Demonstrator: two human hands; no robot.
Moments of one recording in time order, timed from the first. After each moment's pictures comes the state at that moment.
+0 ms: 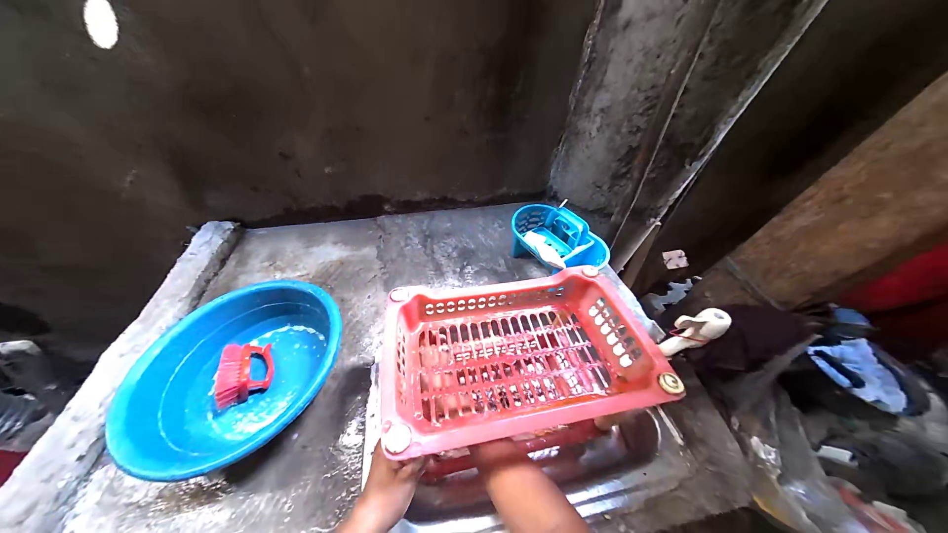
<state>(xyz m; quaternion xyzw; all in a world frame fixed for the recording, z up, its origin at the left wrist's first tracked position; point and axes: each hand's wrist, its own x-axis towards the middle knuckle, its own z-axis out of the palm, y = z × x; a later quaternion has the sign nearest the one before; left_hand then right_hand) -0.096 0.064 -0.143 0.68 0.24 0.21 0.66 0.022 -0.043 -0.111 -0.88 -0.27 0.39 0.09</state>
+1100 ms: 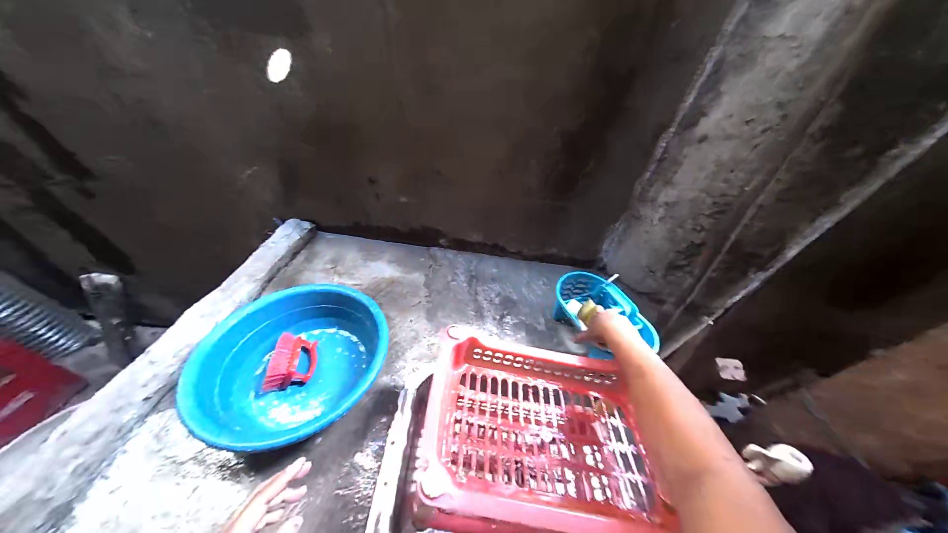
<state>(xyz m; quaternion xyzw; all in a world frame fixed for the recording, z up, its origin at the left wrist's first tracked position) -0.230 0.142 -0.103 0.81 0.25 0.26 0.46 0.319 0.001 -0.023 -0.97 -0.19 0.16 -0.02</state>
